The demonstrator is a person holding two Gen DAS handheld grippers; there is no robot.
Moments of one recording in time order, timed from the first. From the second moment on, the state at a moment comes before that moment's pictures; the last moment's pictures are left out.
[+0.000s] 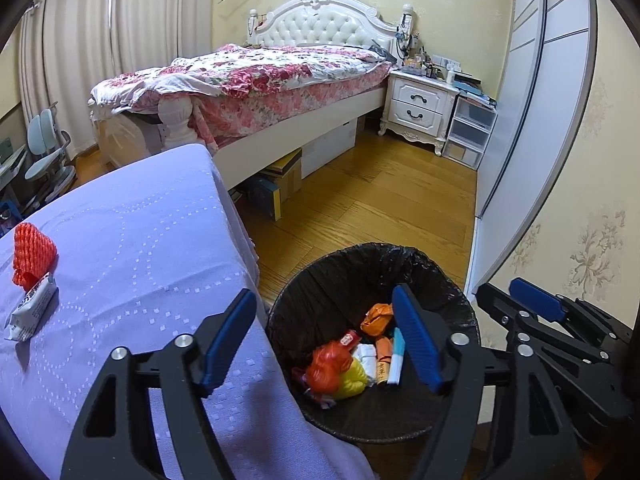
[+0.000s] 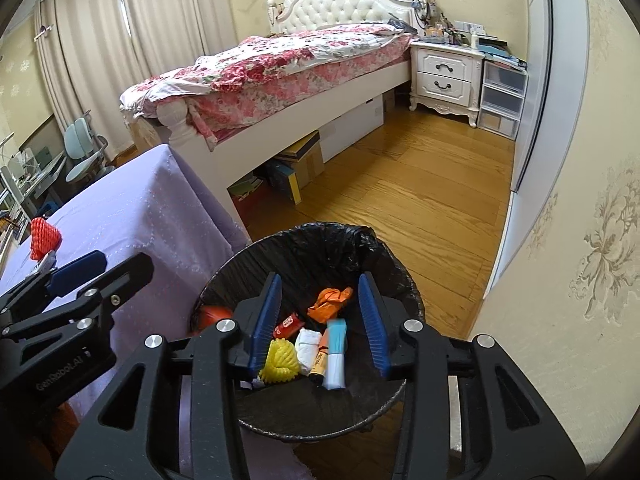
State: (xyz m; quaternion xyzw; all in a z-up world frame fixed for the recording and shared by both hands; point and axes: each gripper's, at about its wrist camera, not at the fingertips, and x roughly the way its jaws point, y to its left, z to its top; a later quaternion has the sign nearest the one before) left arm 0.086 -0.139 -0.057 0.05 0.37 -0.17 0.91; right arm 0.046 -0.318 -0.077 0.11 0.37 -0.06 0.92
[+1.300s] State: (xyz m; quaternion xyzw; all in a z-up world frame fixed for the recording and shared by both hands) left arm 0.046 0.130 -0.061 -0.03 0.38 0.07 0.92; right arm 0.072 -0.108 -0.063 0.01 0.41 0.12 0.90
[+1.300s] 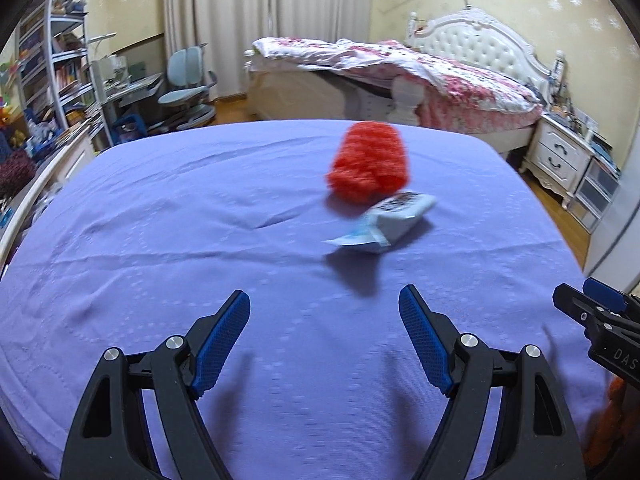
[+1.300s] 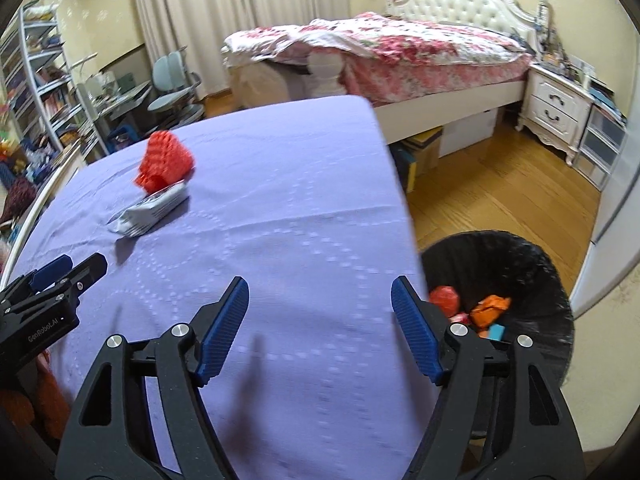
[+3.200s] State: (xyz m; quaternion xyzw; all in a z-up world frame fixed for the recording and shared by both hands) left arm 0.057 0.230 -0.066 -0.07 0.40 0.11 0.91; right arm 0.135 -0.002 -0.066 0.00 0.44 0.12 0.89
